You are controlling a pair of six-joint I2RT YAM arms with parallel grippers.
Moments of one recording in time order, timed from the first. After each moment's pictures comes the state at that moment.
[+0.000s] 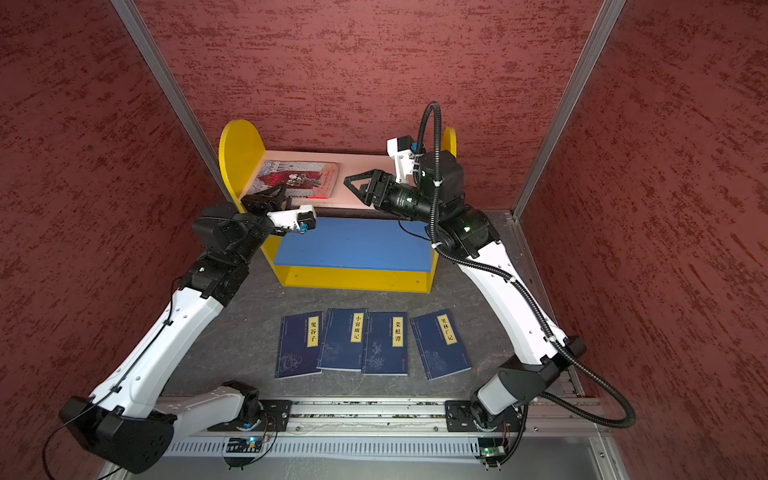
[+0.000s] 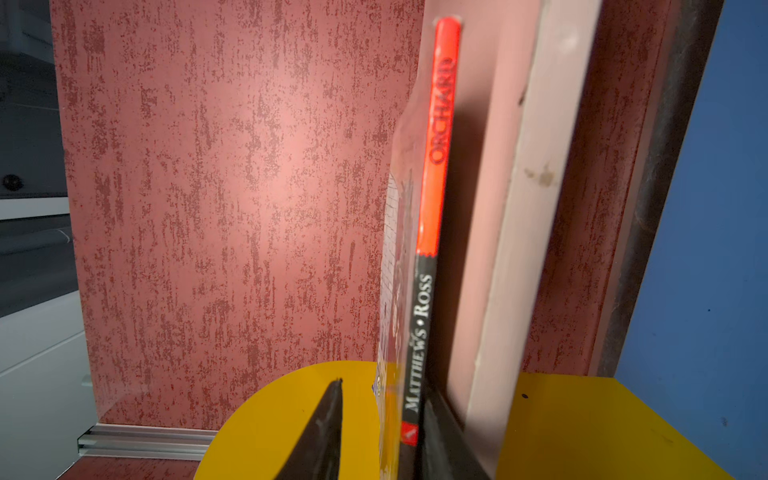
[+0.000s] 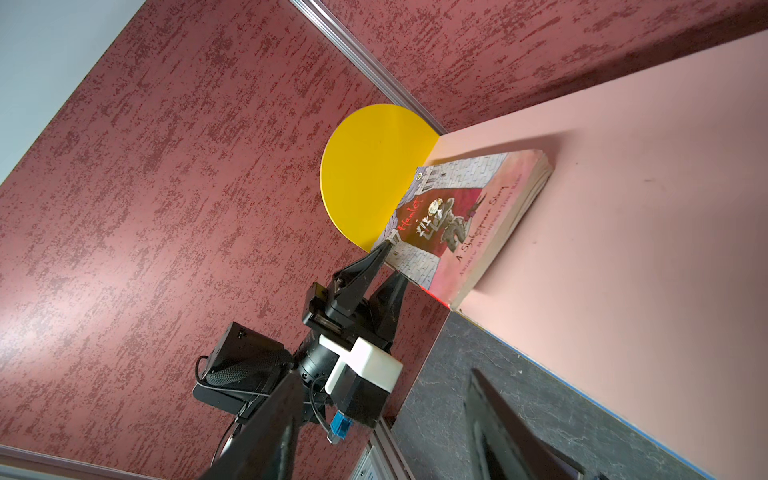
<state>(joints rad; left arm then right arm) -0.30 1.16 1.25 -0.05 -0.04 1.48 0.57 1.55 1.97 -0.49 -0.47 0.83</state>
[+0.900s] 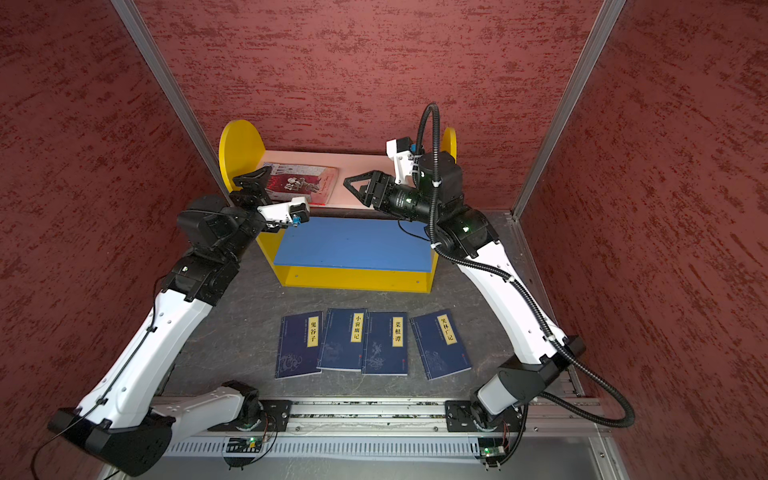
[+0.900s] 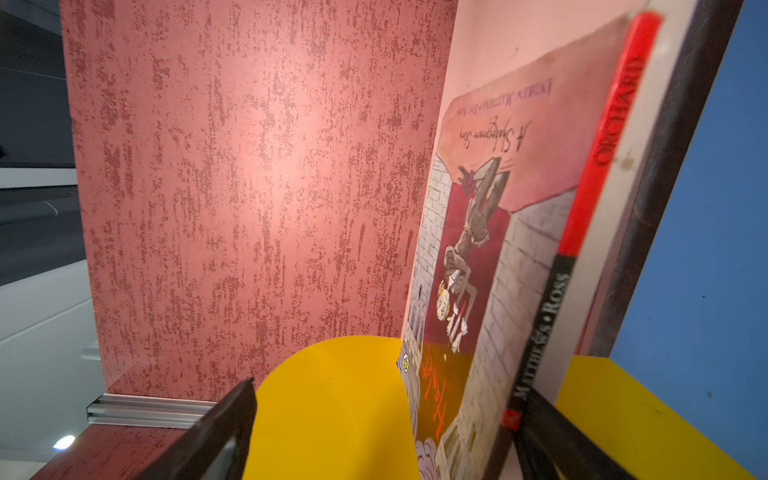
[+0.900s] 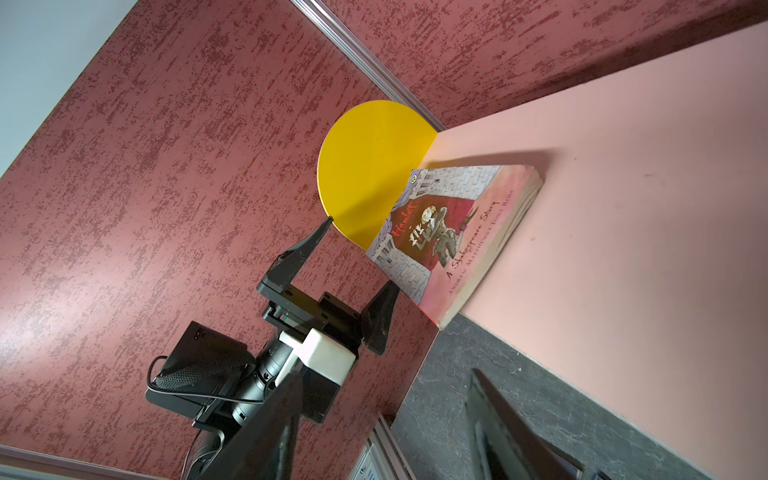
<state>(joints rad) -0.33 1.17 1.40 -0.25 -0.11 1.42 0.57 1.56 1.96 -0.48 -0.48 0.84</state>
